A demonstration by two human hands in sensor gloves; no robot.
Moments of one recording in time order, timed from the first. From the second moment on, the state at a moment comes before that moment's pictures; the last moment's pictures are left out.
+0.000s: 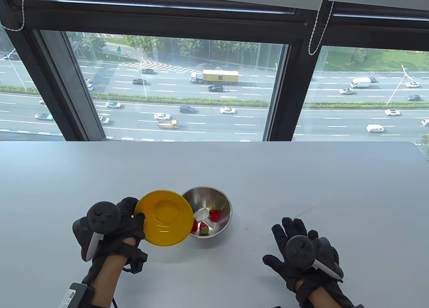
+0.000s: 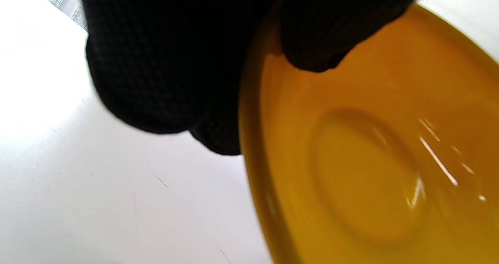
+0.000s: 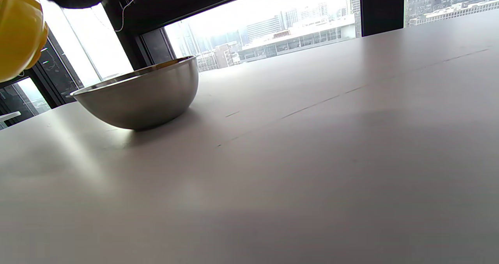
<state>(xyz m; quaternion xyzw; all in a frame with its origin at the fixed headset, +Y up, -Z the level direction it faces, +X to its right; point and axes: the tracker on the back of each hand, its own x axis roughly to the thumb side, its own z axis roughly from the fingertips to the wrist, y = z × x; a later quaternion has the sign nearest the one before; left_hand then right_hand) -0.273 -0.673 -0.327 0.07 0.08 0.32 0.94 0.202 -0.713 -0.295 0.14 0.09 0.98 0.13</state>
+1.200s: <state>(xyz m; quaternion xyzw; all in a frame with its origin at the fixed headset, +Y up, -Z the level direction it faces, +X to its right) -0.249 -0.715 -0.289 0.05 -0.06 0.30 0.95 0.202 -0.714 -0.295 0.14 0.10 0.98 0.13</state>
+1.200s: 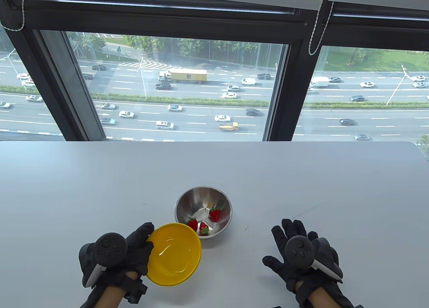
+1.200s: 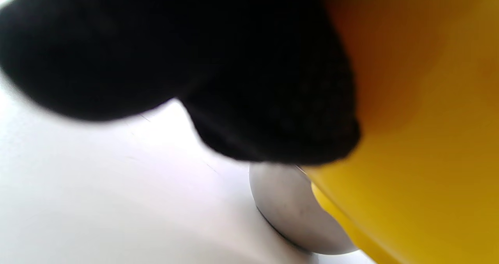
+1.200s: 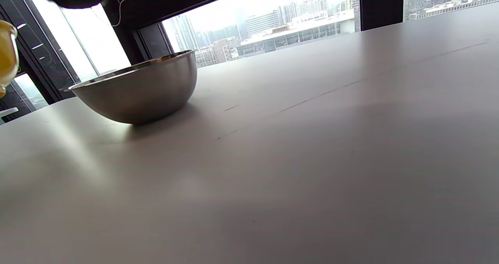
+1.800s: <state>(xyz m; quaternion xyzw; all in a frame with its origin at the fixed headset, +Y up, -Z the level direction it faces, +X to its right) -0.225 -0.730 -0.290 0.03 -0.12 0.24 0.96 0.201 -0.715 -0.294 0.14 0.10 0.98 0.13</state>
